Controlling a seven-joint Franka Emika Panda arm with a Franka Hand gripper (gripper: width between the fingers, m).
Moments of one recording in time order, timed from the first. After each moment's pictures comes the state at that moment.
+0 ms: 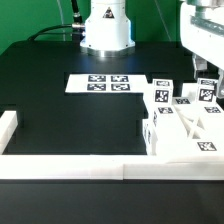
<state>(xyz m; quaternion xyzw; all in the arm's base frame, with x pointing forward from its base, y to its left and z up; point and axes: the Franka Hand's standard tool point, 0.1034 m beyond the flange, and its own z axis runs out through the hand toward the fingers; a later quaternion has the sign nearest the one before) 0.650 0.114 0.122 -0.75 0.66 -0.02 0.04</state>
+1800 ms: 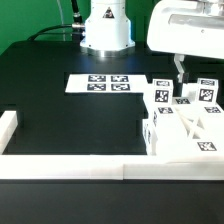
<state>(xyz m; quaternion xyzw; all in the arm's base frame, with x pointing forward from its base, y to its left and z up) 0.651 0.113 0.124 -0.98 0.20 -0.04 -0.02</state>
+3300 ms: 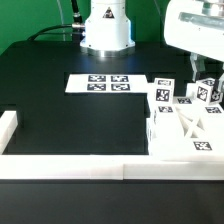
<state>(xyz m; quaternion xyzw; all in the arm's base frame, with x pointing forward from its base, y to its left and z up) 0.651 0.114 0.124 -0.84 0.53 -0.04 0.00</state>
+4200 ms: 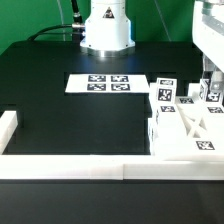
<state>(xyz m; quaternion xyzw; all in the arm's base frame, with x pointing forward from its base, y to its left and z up) 0.650 0.117 0.123 -0.67 0.74 -0.04 0.02</state>
